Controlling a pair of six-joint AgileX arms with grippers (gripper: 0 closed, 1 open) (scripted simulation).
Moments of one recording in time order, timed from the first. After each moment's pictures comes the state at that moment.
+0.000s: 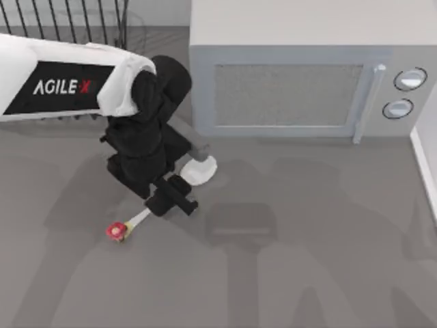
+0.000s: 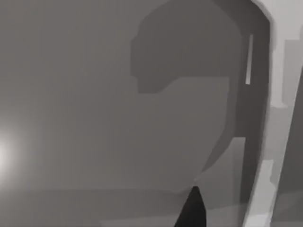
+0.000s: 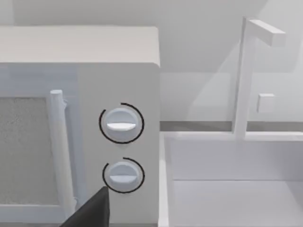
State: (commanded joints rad) left arm -0.48 2.10 1.38 -0.82 0.01 0.33; right arm 0.00 0.00 0.00 0.00 0.00 0.00
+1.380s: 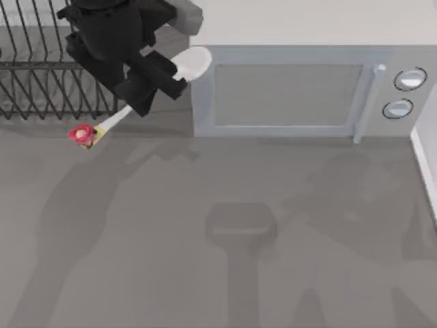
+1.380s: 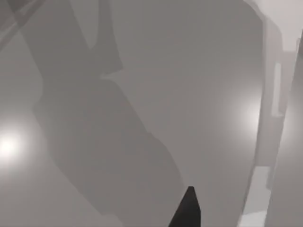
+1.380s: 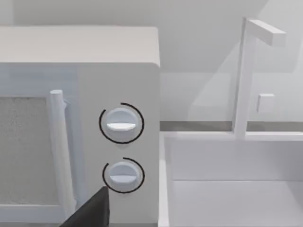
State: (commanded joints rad) left arm -0.47 1.99 2.06 -1.56 0.02 0.32; right arm 0.00 0.00 0.00 0.00 0.00 0.00
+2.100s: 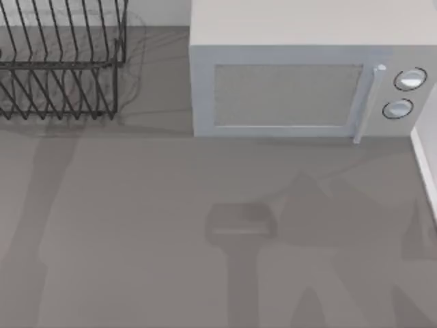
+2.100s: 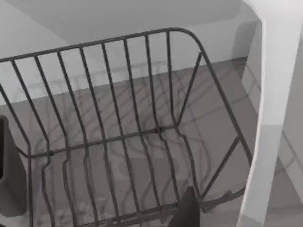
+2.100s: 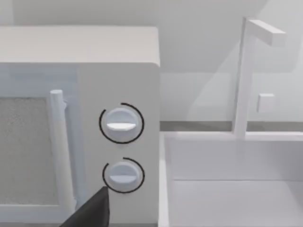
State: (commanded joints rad) left arm -0.07 1.33 1.47 -0.71 0.13 0.13; right arm 0.00 0.00 0.00 0.00 0.00 0.00
